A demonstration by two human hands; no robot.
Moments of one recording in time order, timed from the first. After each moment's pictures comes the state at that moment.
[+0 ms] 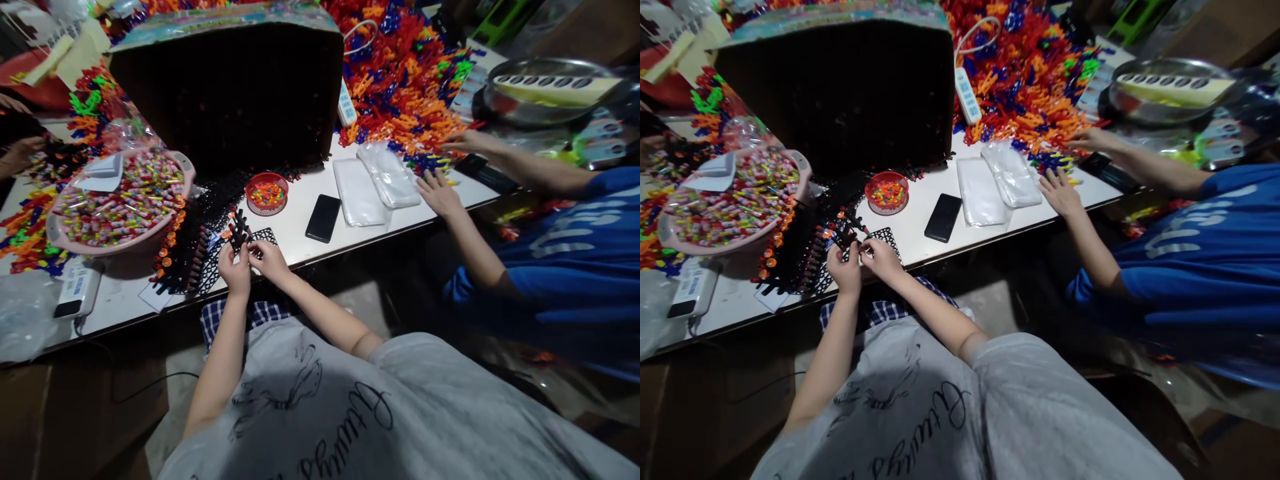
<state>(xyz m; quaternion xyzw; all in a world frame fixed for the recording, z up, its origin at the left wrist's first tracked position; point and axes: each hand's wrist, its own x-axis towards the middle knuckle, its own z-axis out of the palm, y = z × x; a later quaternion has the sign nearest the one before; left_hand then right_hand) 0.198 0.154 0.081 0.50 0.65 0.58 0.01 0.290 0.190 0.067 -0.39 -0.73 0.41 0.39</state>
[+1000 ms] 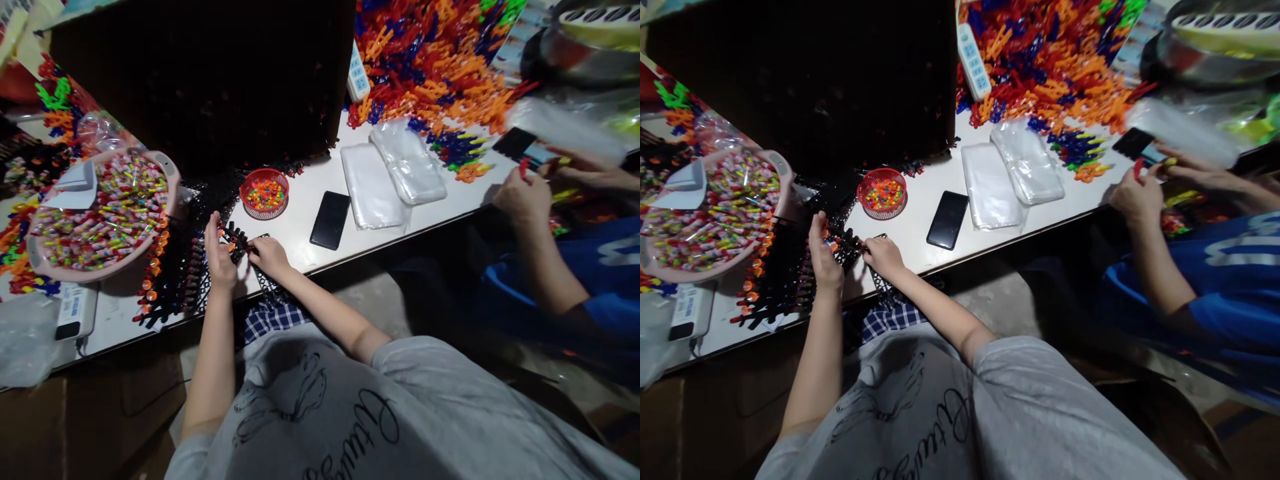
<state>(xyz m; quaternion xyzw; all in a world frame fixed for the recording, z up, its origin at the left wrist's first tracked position) 0.160 0.203 0.099 0.64 0.57 0.51 0.09 0.281 0.242 0.040 -0.42 -0.81 0.32 0.26</state>
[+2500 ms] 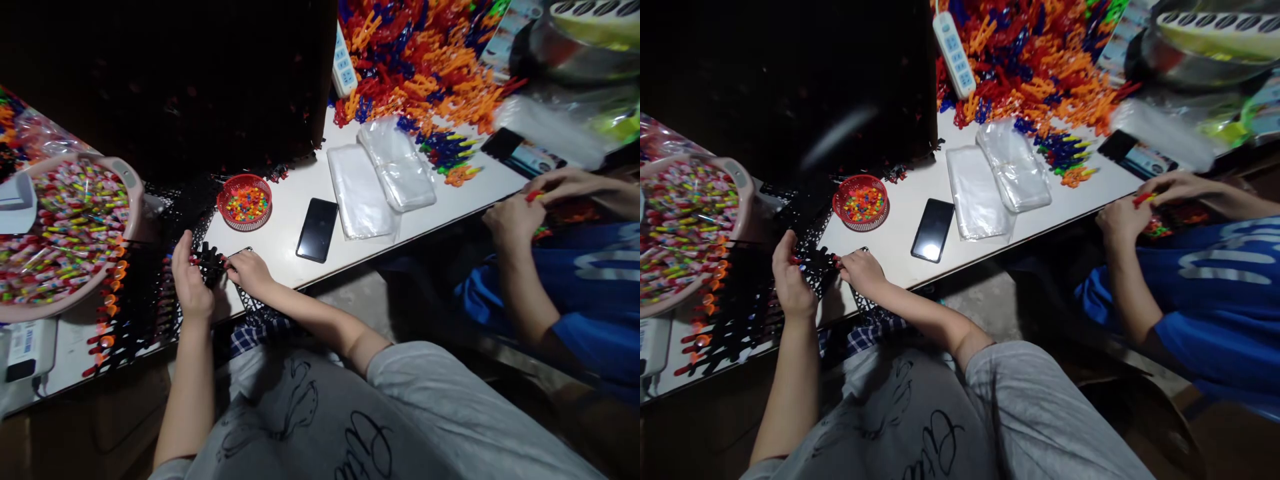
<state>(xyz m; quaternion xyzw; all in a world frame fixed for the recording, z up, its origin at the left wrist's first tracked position) 0.164 0.207 0.108 0.63 0.60 0.48 0.07 0.272 0.249 0.019 -0.38 -0.83 0.30 0.27</state>
